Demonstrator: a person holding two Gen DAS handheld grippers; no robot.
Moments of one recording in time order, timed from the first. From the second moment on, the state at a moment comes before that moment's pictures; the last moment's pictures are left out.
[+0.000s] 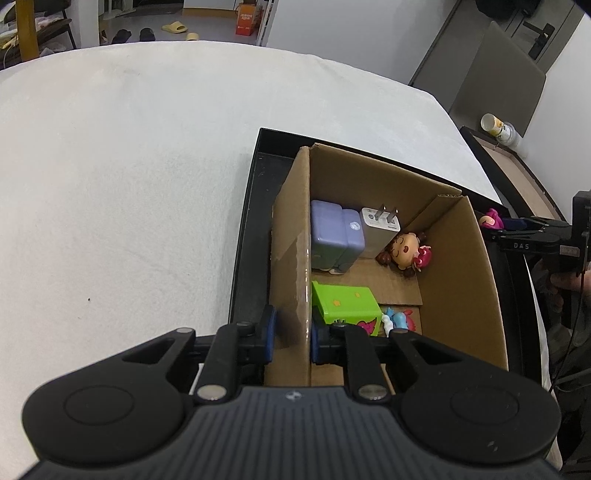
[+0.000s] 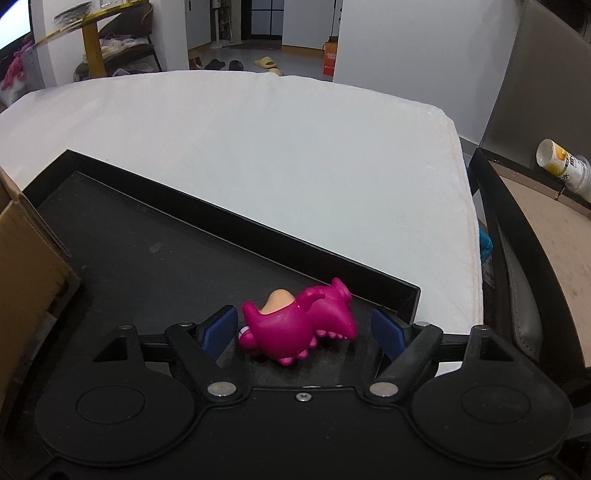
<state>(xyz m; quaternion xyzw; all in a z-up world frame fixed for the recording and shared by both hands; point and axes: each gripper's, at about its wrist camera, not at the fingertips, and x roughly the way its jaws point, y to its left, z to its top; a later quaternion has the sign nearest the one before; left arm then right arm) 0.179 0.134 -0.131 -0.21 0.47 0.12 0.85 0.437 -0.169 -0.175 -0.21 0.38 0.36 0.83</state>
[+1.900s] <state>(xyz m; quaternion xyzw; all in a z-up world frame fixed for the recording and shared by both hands) 0.177 0.136 -0.130 -0.21 0.46 0.11 0.85 0.284 -0.070 -0.067 -0.24 0.32 0.53 0.75</state>
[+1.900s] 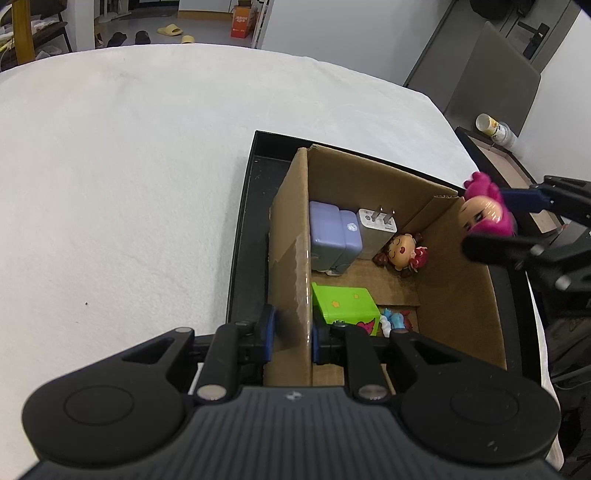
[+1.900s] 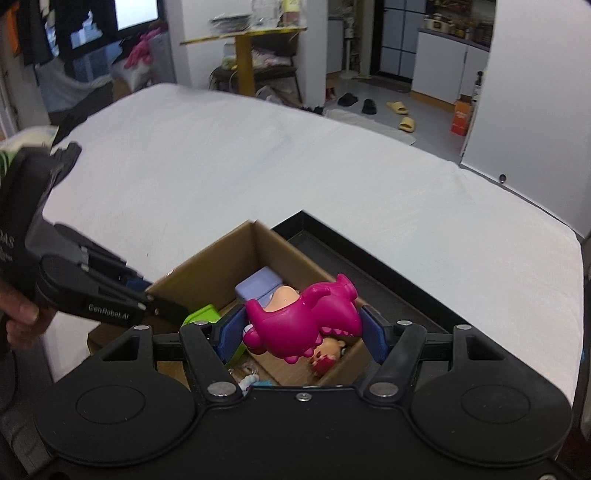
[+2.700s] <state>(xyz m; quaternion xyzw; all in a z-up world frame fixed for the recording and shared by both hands) 0.179 0.143 -0.131 -0.23 0.47 0.10 0.85 0.260 -0.060 -0.082 -0.33 0.30 0.53 0.72</state>
